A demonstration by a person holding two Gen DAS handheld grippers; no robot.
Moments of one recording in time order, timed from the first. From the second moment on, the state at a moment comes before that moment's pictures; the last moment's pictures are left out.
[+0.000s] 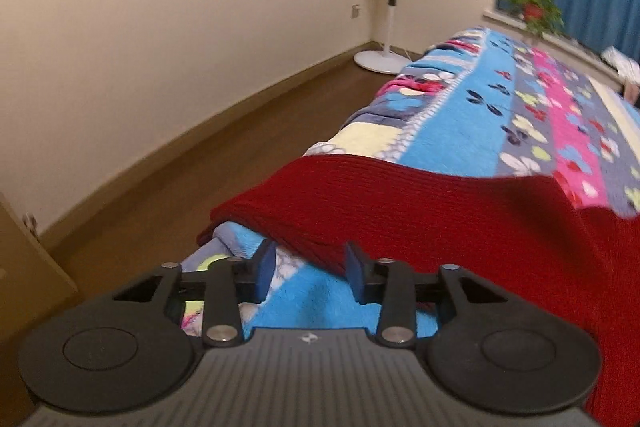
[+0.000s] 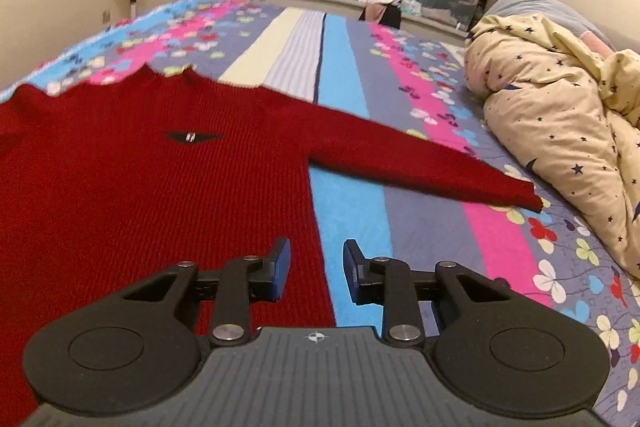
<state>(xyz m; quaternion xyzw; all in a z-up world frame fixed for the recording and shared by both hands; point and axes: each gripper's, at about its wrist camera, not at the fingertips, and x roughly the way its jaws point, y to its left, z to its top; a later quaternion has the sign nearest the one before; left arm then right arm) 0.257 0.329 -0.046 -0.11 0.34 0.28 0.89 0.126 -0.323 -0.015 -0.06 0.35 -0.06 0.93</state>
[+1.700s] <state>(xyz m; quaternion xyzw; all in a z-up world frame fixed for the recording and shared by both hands) 0.180 0.025 -0.120 0.09 0.27 -0.03 0.96 0.127 -0.321 -0.016 -0.08 0.35 -0.03 0.93</state>
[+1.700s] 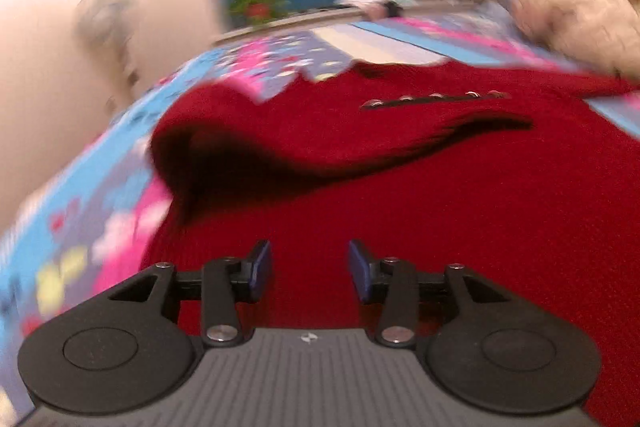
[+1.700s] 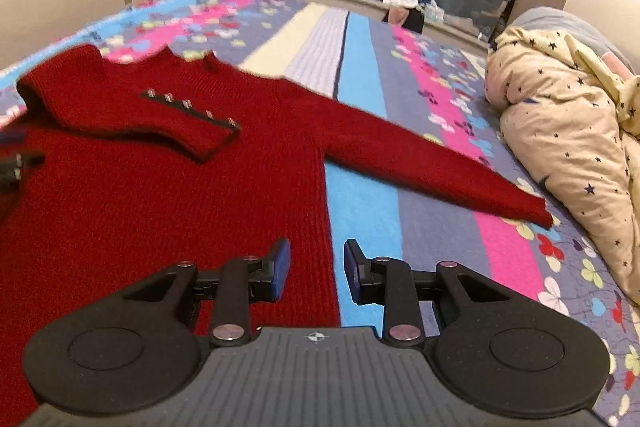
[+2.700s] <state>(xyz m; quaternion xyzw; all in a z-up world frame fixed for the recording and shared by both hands) 0.165 0.014 -0.134 0.10 0.24 0.00 0.97 0.328 -0.277 -0.086 0.19 0.36 -0.02 0.91</state>
